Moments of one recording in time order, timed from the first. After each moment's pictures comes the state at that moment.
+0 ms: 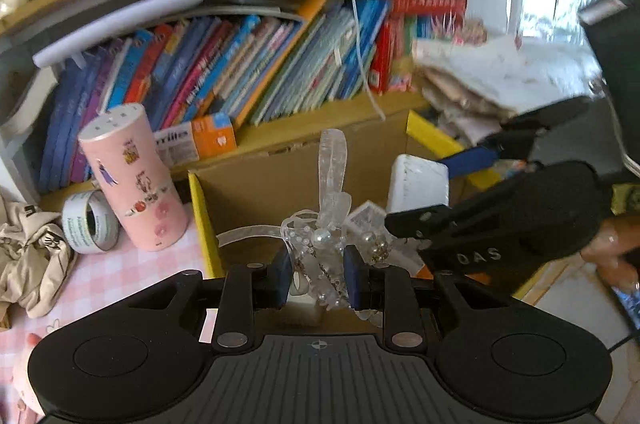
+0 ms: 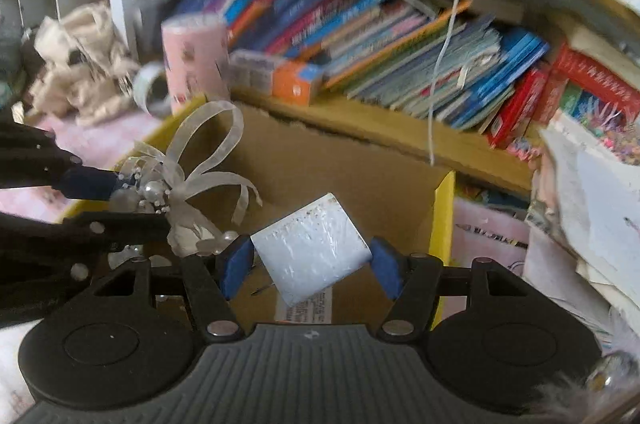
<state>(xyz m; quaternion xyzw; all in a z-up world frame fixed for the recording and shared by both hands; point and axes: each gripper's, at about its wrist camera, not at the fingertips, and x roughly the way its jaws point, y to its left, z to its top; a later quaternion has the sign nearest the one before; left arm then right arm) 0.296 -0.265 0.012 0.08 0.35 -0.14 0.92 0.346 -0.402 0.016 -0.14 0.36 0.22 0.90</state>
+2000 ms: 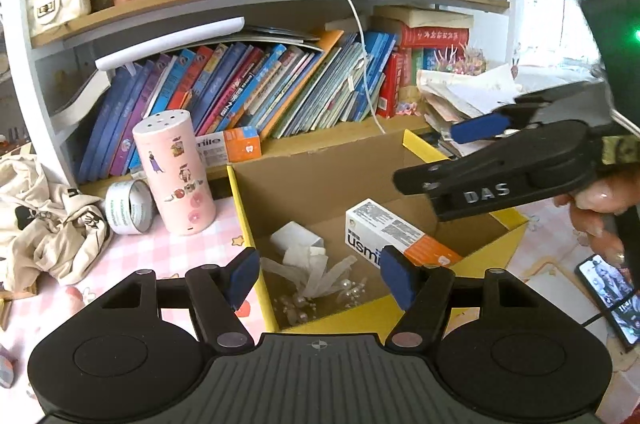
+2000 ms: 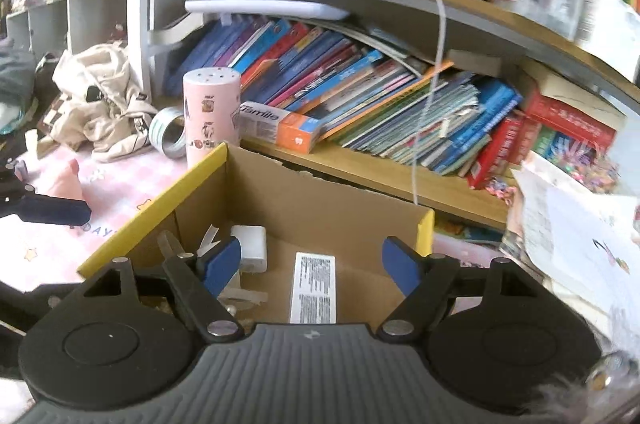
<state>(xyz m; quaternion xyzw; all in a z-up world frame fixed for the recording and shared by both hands) 0.208 -0.247 0.041 0.06 0.30 -0.12 0.95 0.278 -0.411 0.056 -0.12 0.28 0.20 0.93</state>
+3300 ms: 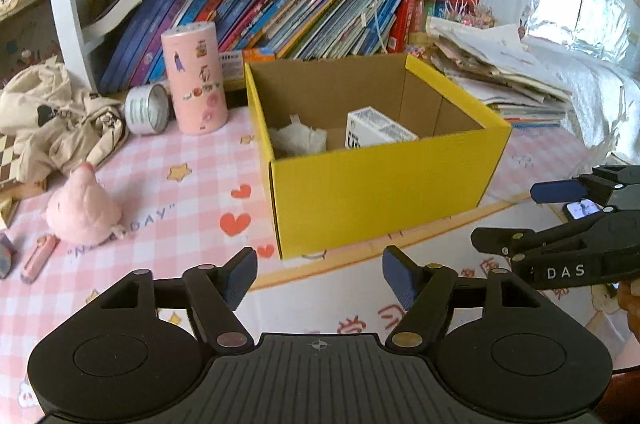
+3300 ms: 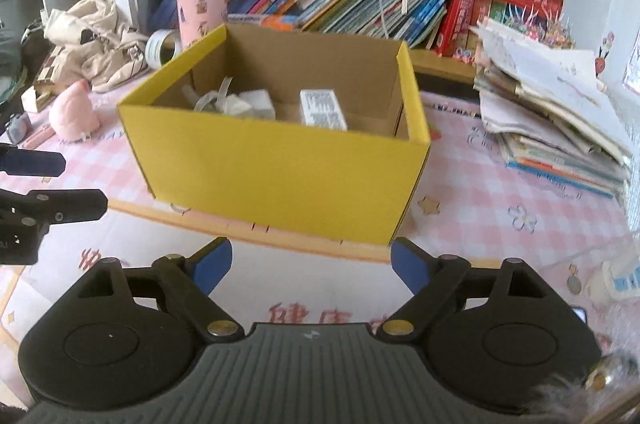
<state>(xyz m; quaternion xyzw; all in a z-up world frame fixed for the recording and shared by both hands) 0.142 -0.235 -0.003 0.03 0.37 -0.09 0.92 0.161 -0.430 -0.013 -0.07 0.38 0.14 0.91</state>
